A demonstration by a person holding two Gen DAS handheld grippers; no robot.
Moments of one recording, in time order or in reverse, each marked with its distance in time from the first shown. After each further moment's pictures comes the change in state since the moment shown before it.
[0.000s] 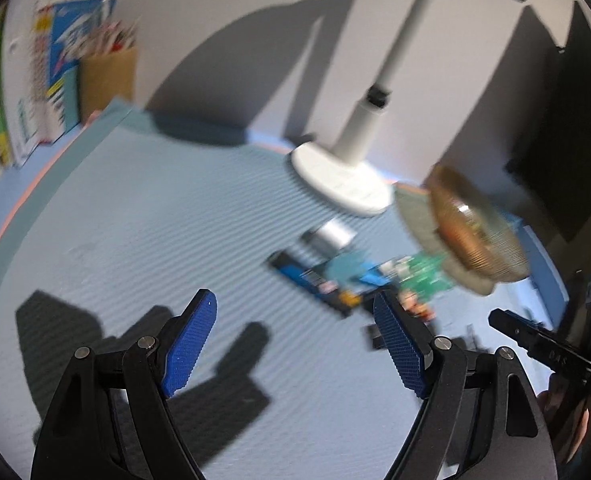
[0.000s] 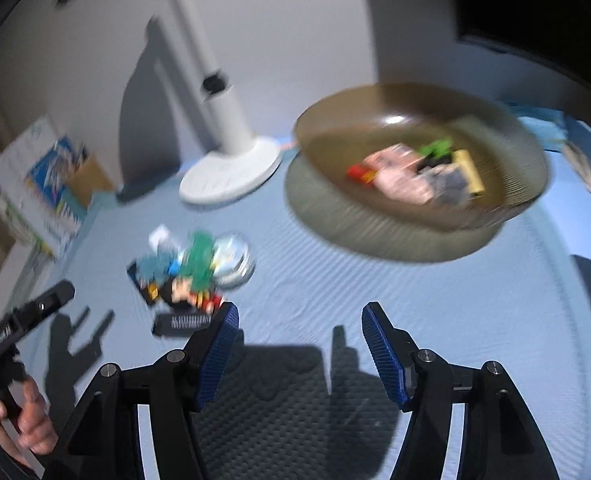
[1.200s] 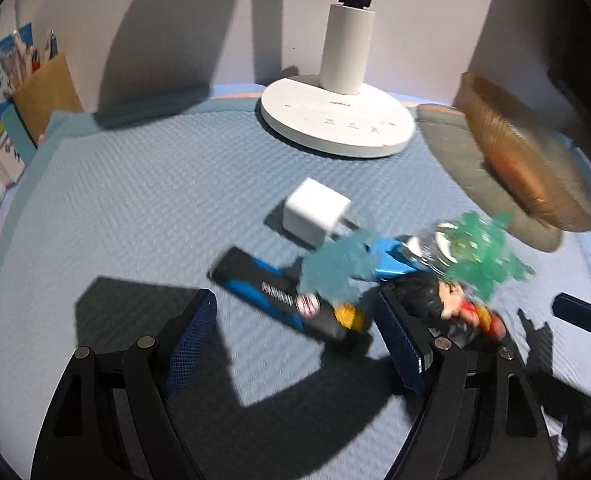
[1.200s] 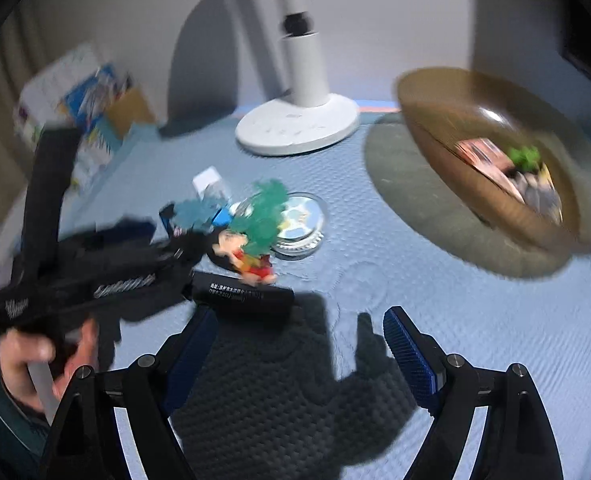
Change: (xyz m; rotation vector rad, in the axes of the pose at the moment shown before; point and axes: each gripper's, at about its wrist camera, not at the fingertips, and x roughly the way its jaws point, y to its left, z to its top) left arm 0.097 -0.062 0.013 0.208 0.182 0.183; right arm 0.035 0.046 0.011 -0.231 0.138 0.081
